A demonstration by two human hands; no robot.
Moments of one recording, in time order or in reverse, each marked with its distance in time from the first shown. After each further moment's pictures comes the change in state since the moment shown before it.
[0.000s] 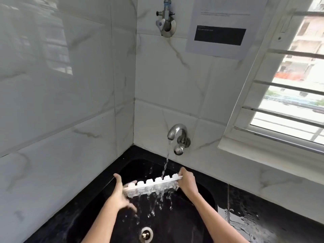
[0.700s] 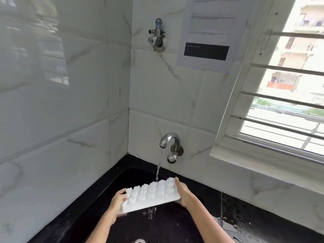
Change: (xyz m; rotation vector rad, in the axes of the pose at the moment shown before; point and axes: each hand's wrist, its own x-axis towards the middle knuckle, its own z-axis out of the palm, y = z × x) left_hand 0.004 -0.018 0.000 0.509 0.182 0.341; right_hand -0.006 -0.013 -0.016 0.806 -0.294 0.566
